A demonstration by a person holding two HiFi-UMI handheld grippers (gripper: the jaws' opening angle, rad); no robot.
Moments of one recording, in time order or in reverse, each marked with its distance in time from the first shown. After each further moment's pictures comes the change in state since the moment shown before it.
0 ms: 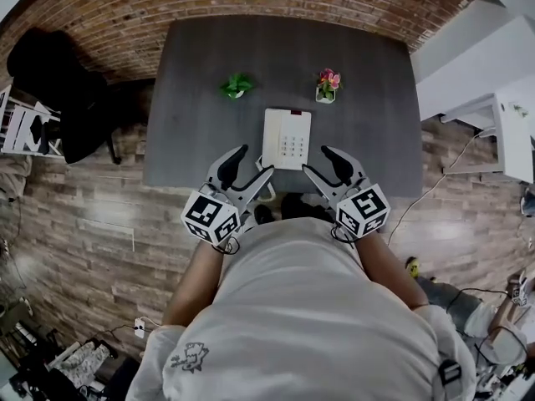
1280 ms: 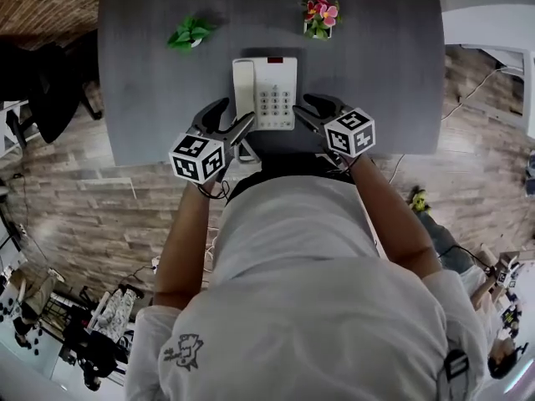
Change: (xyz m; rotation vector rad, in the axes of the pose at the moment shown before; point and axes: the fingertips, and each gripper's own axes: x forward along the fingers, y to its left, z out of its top) left arm 0.114 0.110 -0.181 -0.219 0.464 0.060; right arm 0.089 -0.131 -0.219 0.414 0.395 0.106
